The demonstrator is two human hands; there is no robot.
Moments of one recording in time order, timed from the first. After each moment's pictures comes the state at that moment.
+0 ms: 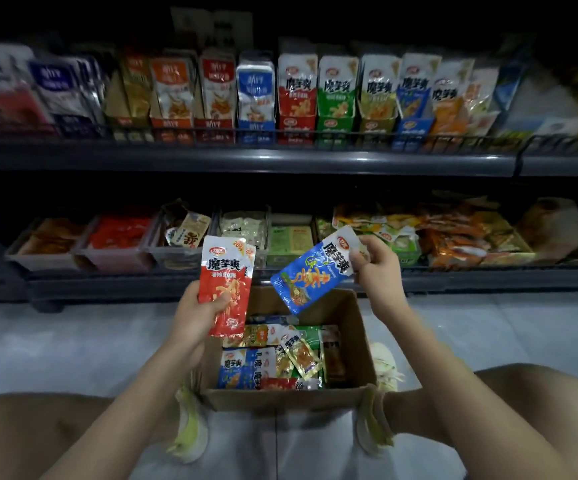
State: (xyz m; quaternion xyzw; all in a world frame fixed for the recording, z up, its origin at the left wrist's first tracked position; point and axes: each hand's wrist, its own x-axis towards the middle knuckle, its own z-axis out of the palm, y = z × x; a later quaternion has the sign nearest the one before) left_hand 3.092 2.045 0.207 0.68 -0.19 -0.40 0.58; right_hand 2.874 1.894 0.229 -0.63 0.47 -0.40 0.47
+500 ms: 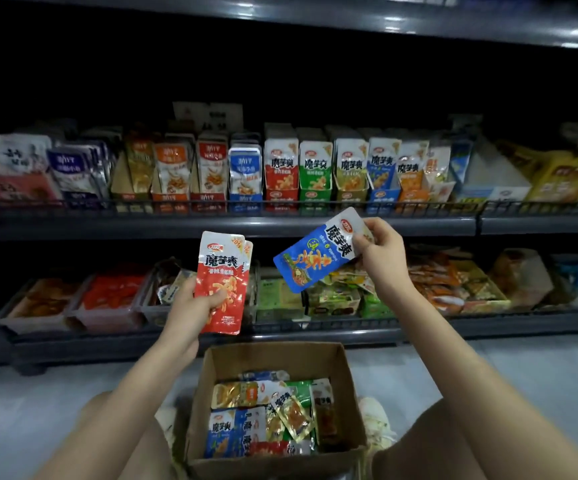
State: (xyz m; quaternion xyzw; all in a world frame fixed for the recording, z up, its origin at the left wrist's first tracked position) left_hand 3.106 1.996 0.297 0.64 -0.25 -0.38 0.62; right_hand 2.882 1.844 0.349 -0.63 0.44 -0.47 0.43
